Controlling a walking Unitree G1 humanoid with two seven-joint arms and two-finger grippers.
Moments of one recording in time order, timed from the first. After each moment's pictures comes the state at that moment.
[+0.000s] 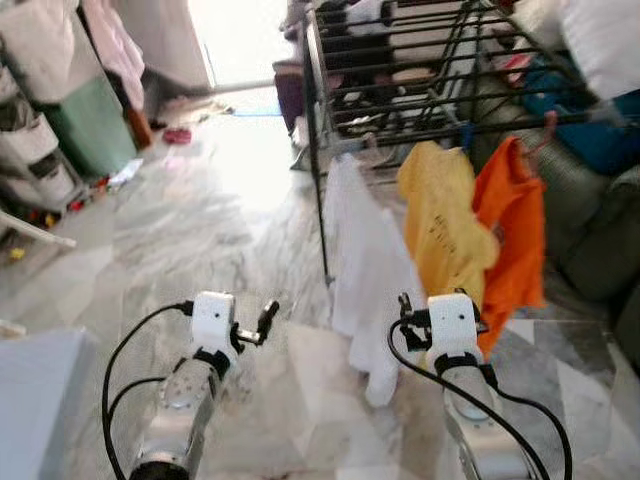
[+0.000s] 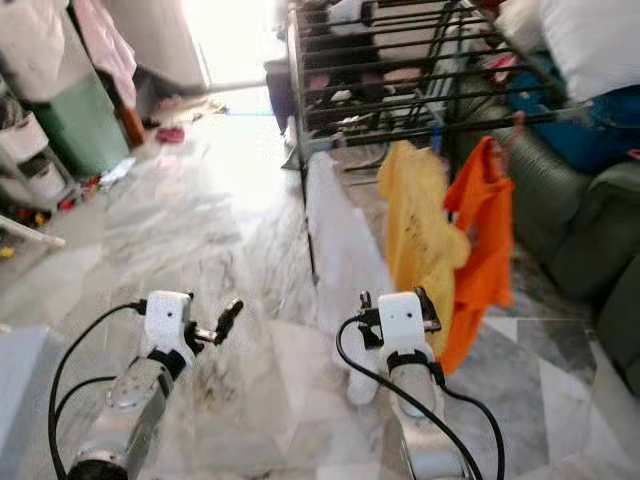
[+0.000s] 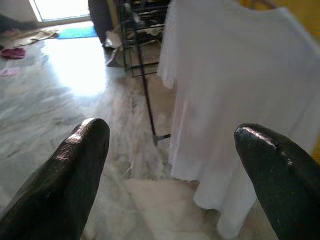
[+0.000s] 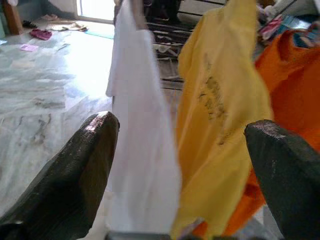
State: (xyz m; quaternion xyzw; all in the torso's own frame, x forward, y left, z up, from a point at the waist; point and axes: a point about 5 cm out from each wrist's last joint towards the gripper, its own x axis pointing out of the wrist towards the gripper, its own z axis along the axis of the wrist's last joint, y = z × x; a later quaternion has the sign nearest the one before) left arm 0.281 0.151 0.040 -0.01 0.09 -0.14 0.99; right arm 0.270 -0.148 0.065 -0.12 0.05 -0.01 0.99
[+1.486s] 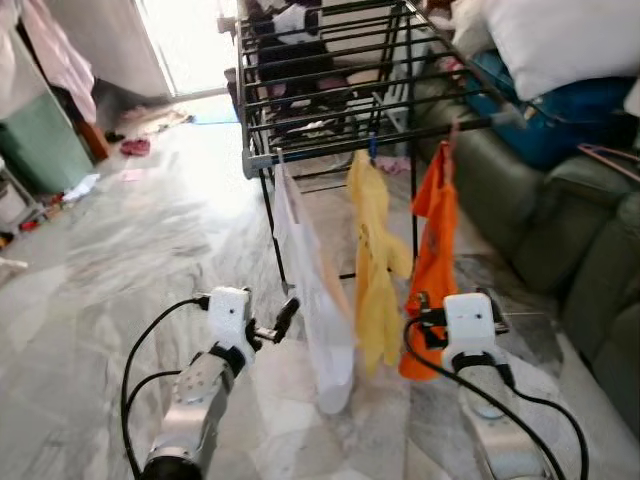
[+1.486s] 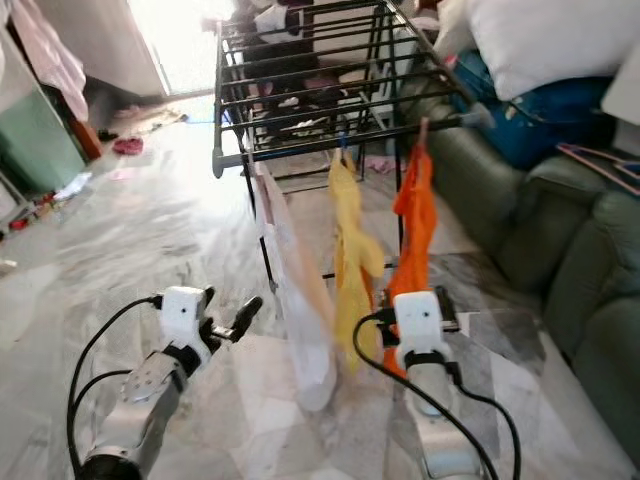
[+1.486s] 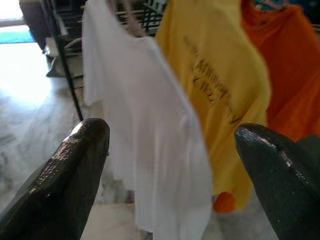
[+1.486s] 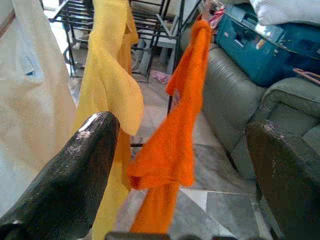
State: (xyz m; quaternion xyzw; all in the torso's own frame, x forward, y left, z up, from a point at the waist) left arm 0.283 0.134 0.046 -0.04 0.08 -0.18 0.98; right arm 0.270 -0.163 0.063 -0.13 0.06 -0.04 0.99
